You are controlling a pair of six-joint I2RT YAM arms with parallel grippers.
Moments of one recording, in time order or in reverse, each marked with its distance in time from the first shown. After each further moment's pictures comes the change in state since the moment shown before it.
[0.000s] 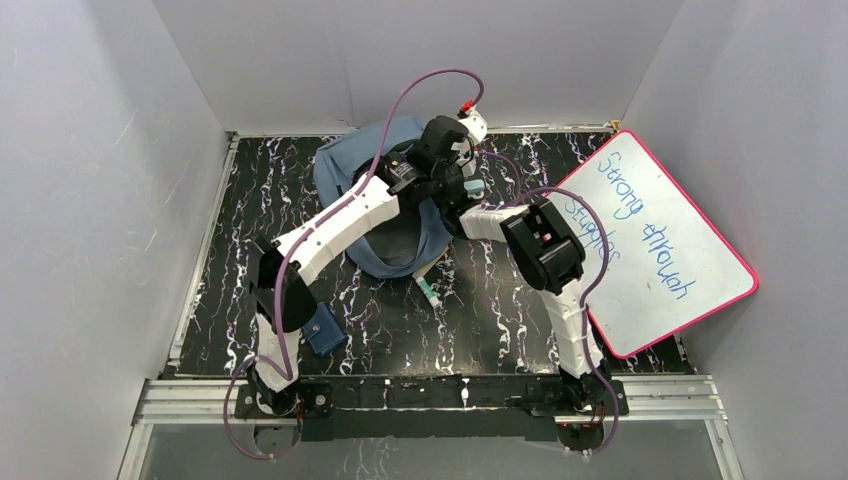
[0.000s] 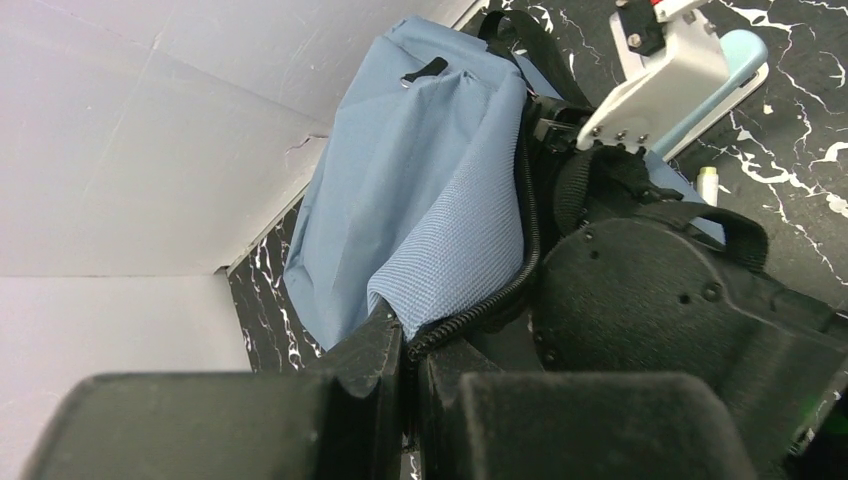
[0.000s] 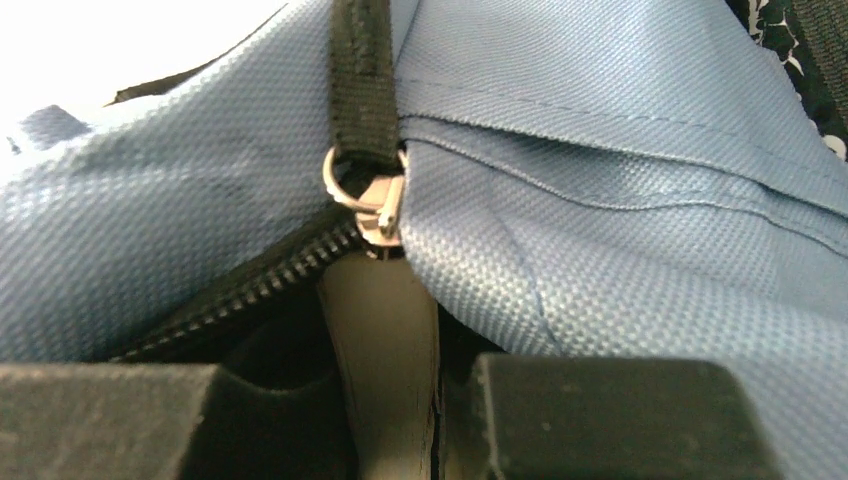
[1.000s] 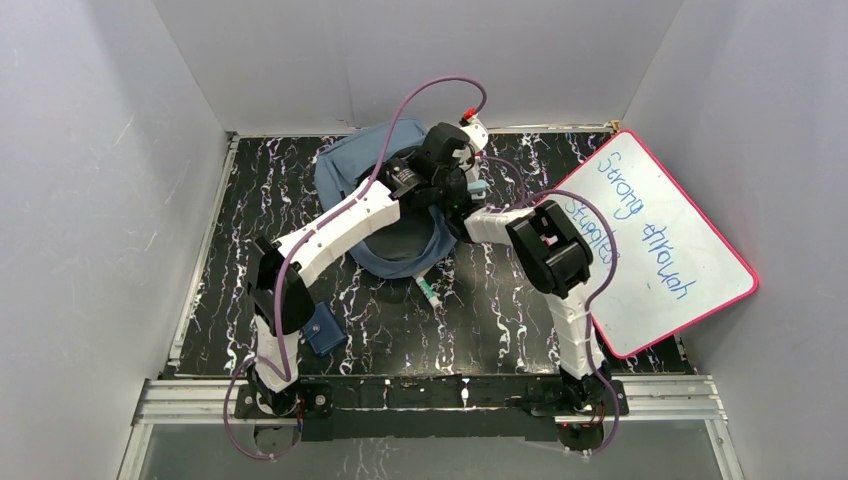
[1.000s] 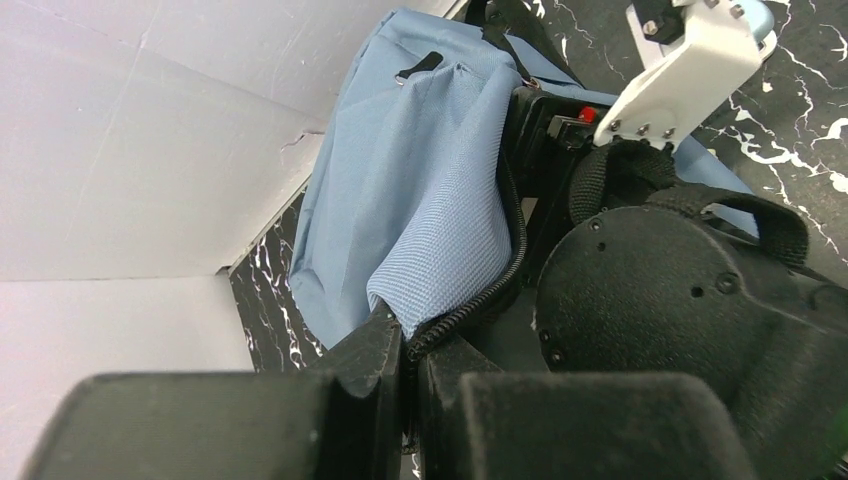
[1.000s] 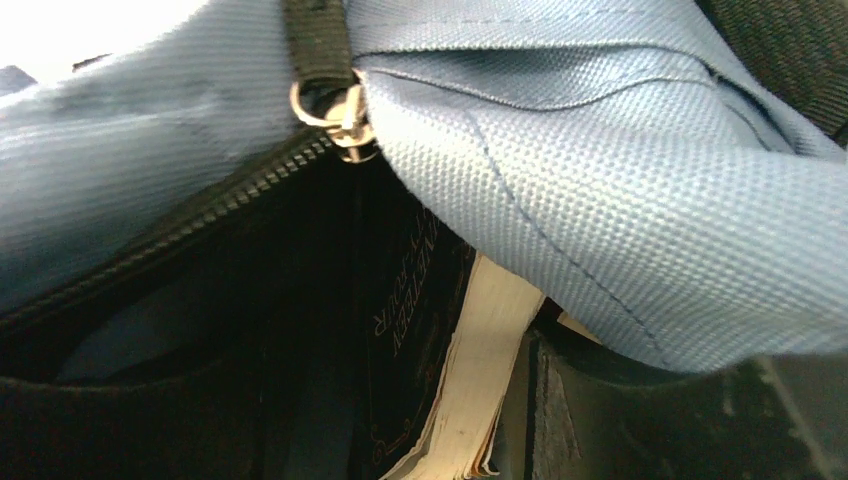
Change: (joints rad) left arm -0.008 -0.014 -0.064 0.031 -0.005 0.016; right arm 0.000 -0.019 -0.040 -0.065 -0.024 0.004
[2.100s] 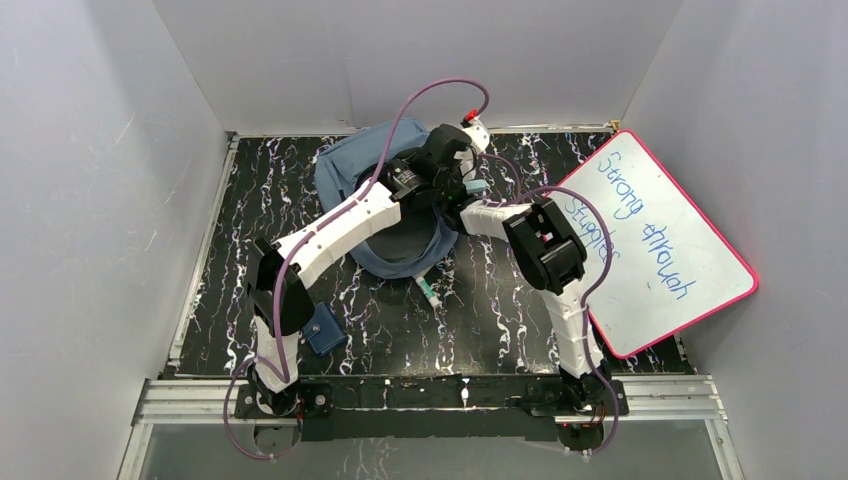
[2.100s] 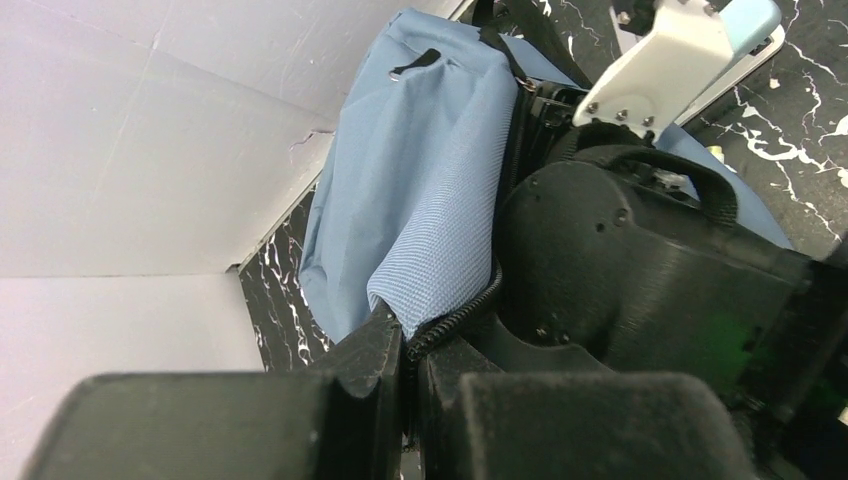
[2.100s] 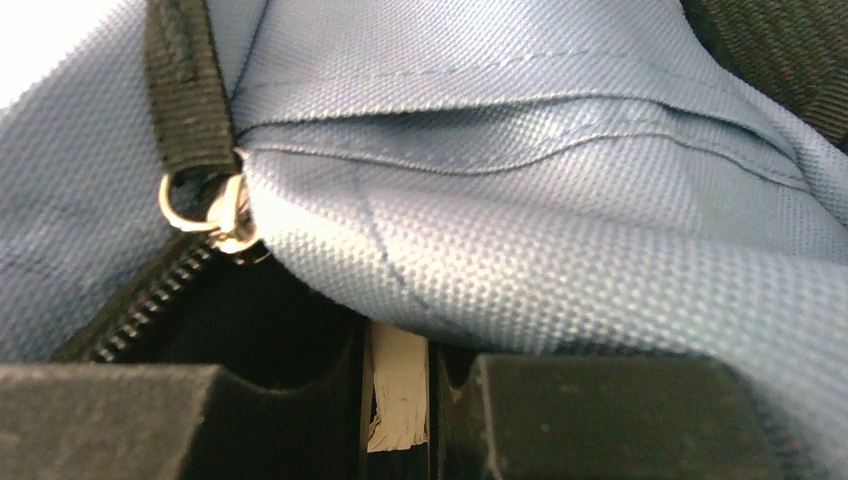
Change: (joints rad) left arm -0.012 -0.006 -0.002 0.001 -0.019 0.011; right arm -0.008 0.007 0.070 -0.153 -0.009 0.056
